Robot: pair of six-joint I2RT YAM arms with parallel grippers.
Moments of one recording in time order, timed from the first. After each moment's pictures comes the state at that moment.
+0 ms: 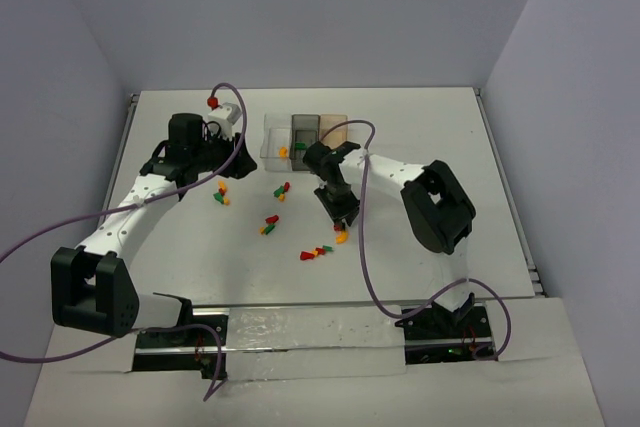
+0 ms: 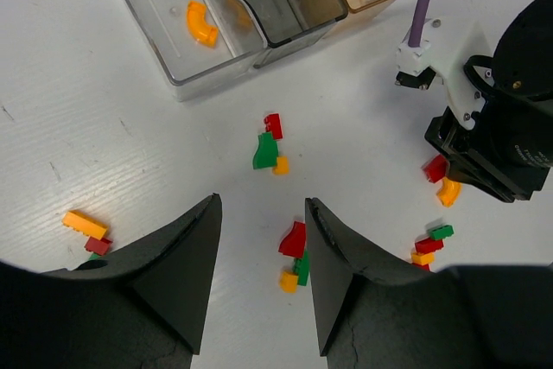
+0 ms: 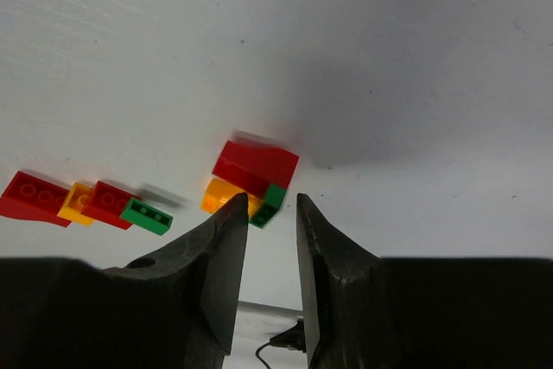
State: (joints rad) left arm -0.24 1.34 1.02 -0.30 0.42 -0.04; right arm 0.71 1.98 1.45 -1.00 0.03 0.25
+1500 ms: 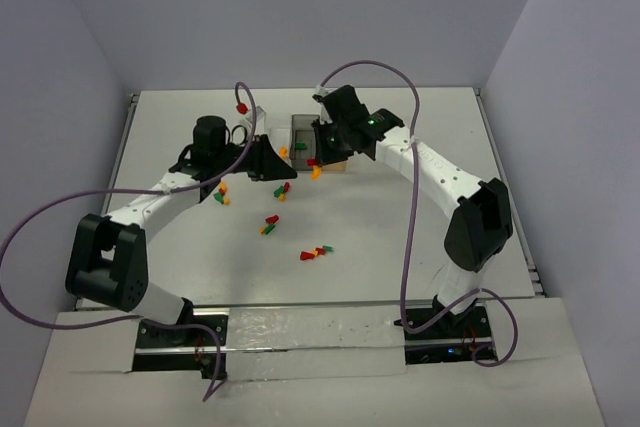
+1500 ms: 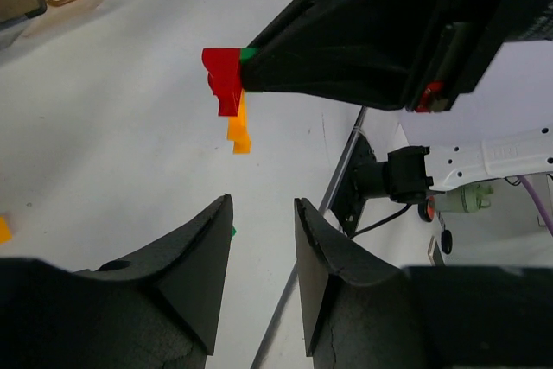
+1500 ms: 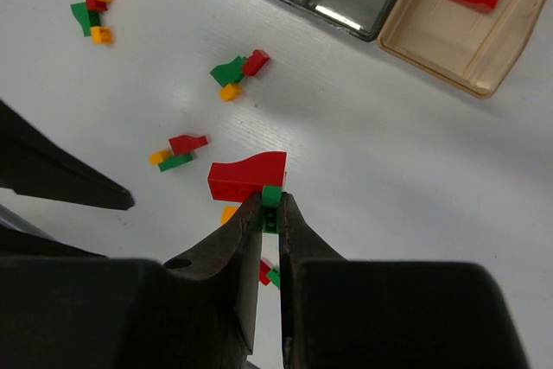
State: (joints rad) left arm -0.34 1.48 0.94 0.10 0.89 -0.55; right arm 0.63 1.75 1.62 -0.74 -0.07 0.33
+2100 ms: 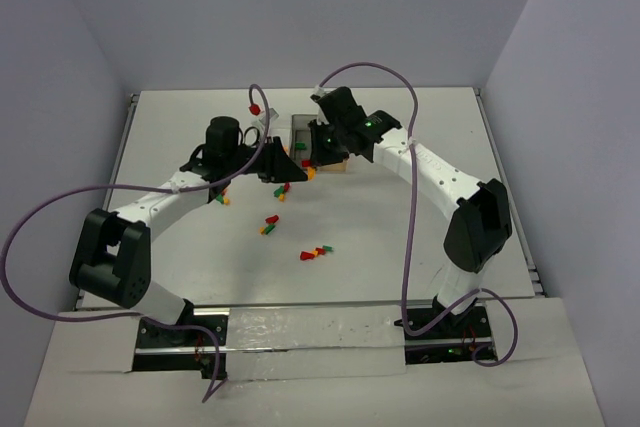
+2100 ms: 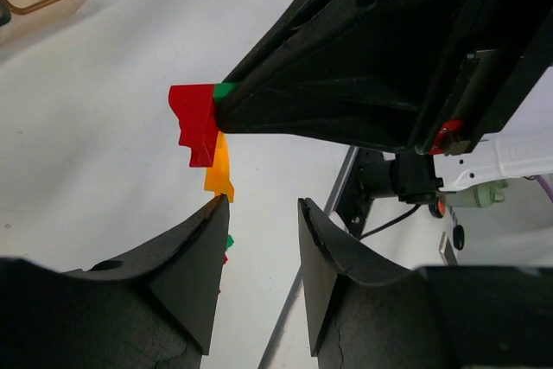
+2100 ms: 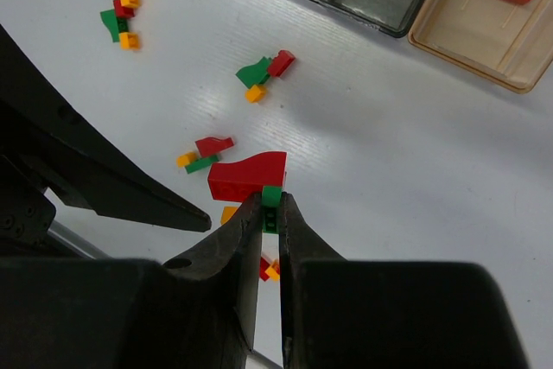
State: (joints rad) left arm -0.41 1.52 0.97 0.11 0.83 -0.54; right arm 0.65 1.75 1.62 -0.72 -0.08 0.41
